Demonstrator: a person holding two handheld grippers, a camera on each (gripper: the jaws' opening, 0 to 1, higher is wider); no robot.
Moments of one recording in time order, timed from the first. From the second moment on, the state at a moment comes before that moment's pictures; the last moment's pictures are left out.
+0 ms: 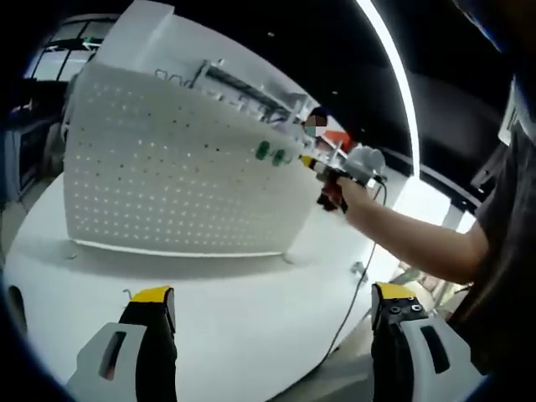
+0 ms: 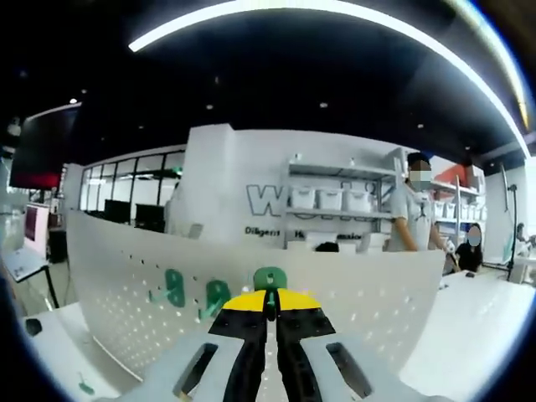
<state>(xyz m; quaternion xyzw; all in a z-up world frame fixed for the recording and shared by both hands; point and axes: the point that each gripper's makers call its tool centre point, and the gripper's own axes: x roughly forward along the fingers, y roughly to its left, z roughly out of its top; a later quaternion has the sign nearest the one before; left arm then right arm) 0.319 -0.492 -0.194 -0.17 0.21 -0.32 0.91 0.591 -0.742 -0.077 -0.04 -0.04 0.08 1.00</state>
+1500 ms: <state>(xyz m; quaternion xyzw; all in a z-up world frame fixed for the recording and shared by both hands) 0.323 -0.480 -0.201 -0.16 0.22 -0.31 0.91 0.608 -0.740 -0.093 -0.02 -0.01 0.08 1.00</state>
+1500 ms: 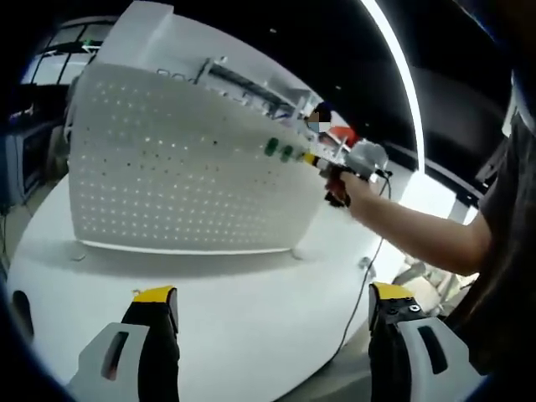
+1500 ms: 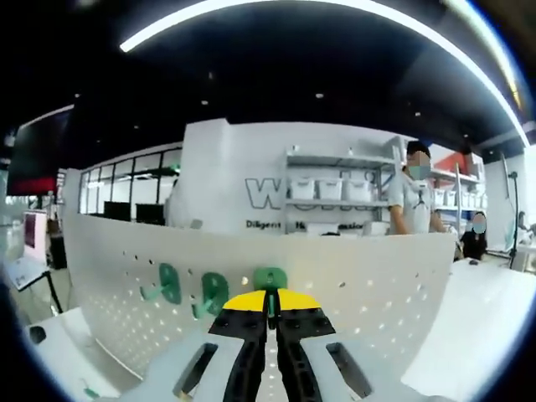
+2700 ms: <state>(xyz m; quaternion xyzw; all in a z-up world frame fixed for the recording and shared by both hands) 0.326 -0.478 -0.202 -0.16 0.22 -0.31 0.91 0.613 -0.743 -0.106 -0.01 0.03 0.07 1.00</state>
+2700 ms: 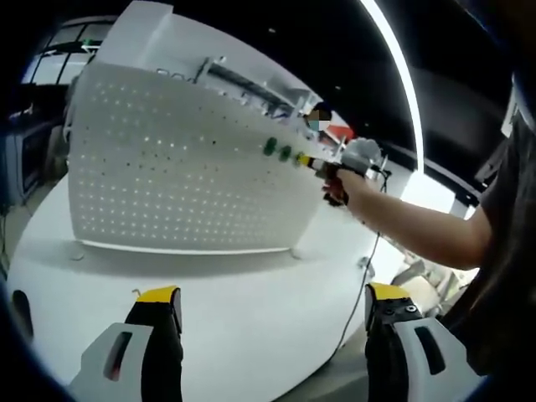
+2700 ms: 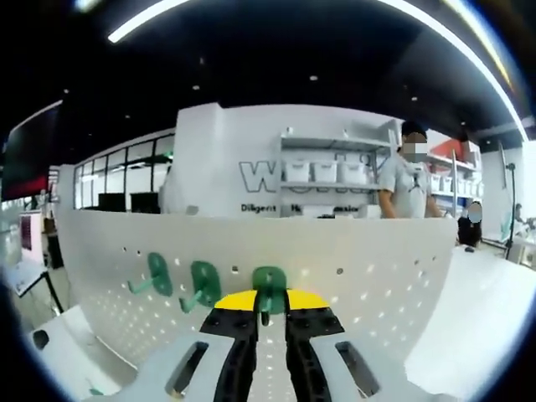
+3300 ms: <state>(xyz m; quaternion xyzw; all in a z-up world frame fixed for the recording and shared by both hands) 0.317 -0.473 -0.201 -0.15 0.21 -0.30 0.92 0.590 -0.735 -0.057 -0.02 -0.03 0.08 1.00</state>
